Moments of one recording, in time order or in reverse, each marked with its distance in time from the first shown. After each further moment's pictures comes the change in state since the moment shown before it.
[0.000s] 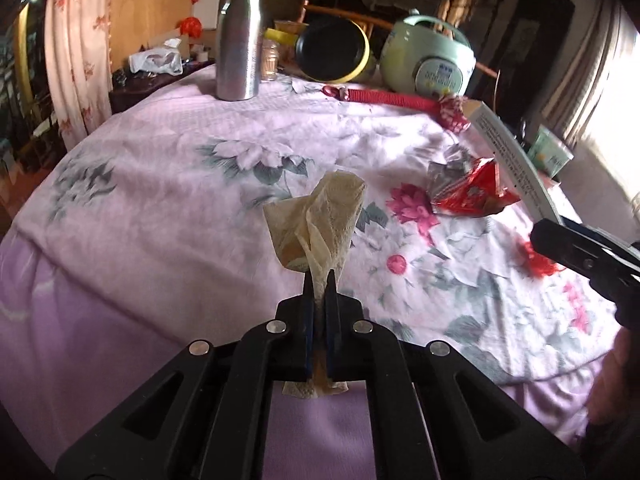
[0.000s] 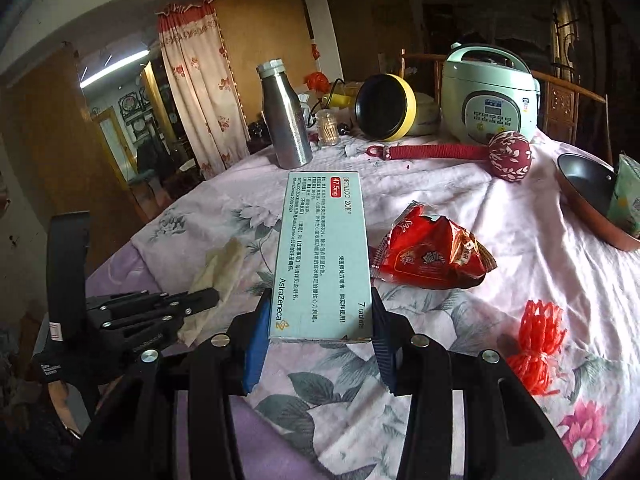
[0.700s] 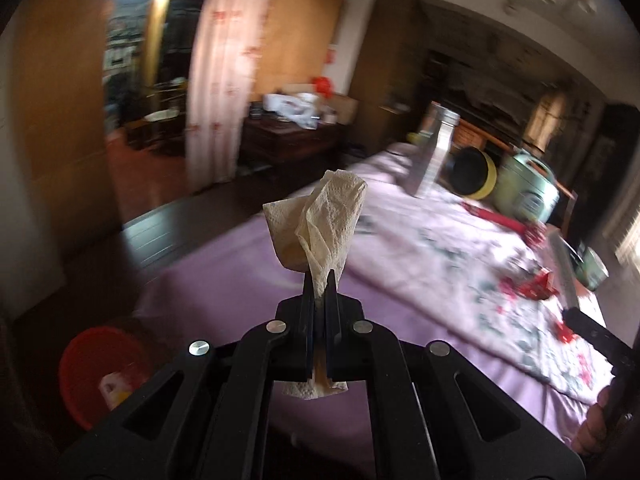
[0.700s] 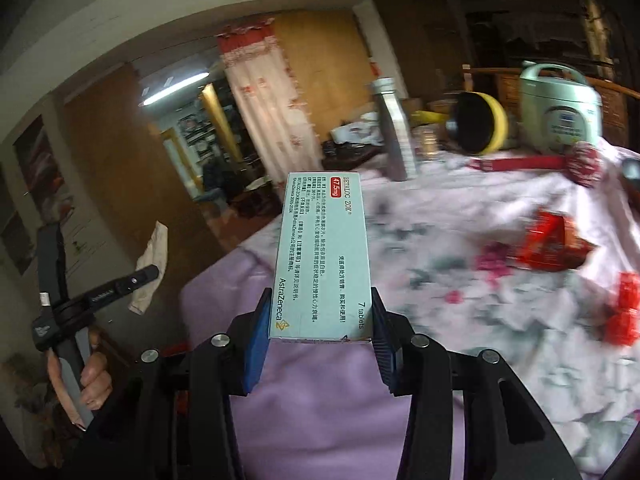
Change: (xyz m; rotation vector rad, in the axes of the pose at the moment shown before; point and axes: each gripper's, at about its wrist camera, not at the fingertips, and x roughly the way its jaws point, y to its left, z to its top) left arm -0.206 0.155 -0.067 -0.315 -0.291 0.296; right arm -0.031 0.119 -0.022 -0.016 -0.068 0.268
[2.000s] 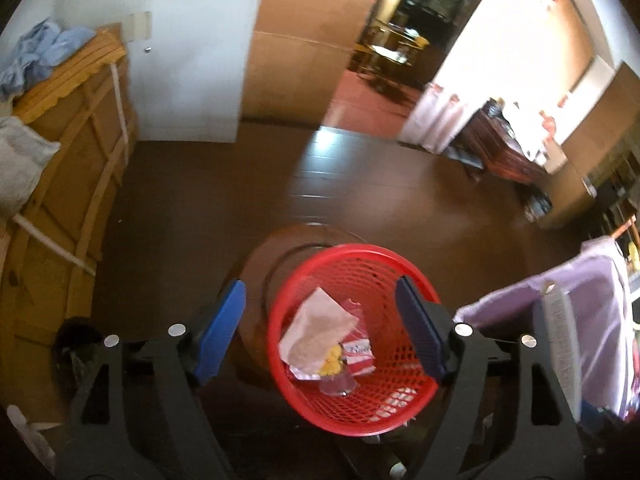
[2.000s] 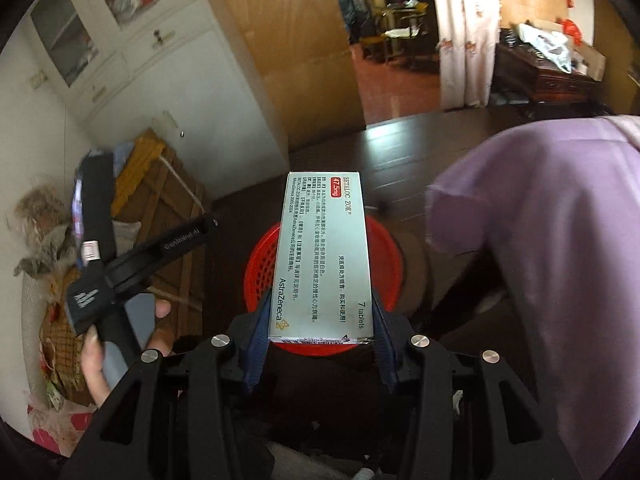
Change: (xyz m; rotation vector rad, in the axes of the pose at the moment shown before) left arm -0.033 0.352 -0.129 -0.615 0.121 0.496; right arm 0.250 0.364 -0.142 -0.395 0.594 0.259
